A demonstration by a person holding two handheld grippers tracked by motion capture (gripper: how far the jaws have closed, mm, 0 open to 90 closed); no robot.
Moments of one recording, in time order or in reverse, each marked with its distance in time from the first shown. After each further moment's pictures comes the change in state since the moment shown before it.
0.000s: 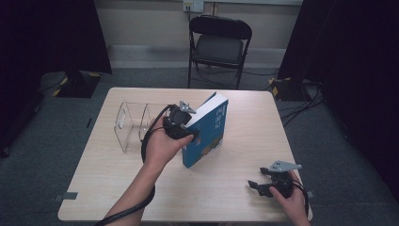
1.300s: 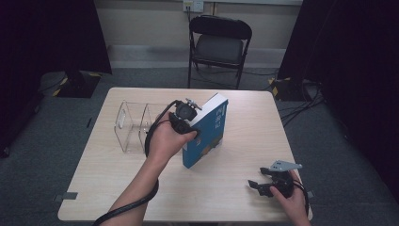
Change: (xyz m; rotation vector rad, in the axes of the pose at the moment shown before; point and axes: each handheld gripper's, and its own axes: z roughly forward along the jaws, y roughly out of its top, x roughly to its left) left arm -0.004 0.017 0.006 0.135 -0.007 -0.005; right arm -0.001 0.000 0.000 -0.003 0.009 0.018
